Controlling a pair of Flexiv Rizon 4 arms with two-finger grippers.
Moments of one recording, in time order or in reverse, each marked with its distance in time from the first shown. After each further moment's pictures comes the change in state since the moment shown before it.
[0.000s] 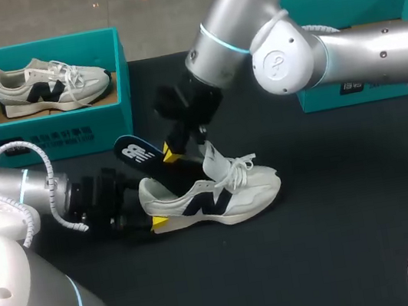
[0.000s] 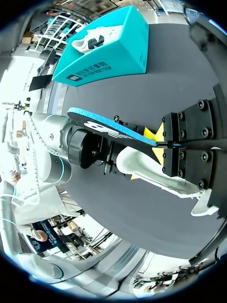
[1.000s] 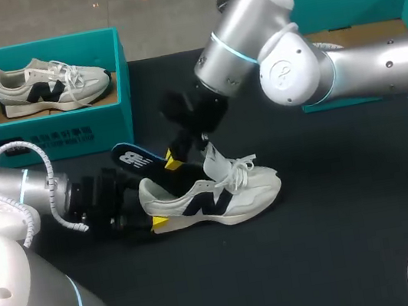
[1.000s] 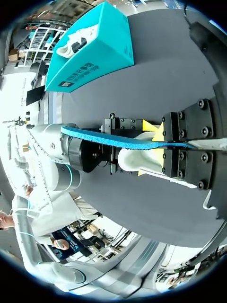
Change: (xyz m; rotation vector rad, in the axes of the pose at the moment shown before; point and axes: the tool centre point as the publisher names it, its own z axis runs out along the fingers) left arm 0.000 0.000 0.000 0.000 0.000 0.000; right arm 0.013 -0.005 0.010 -0.074 0.019 0.185
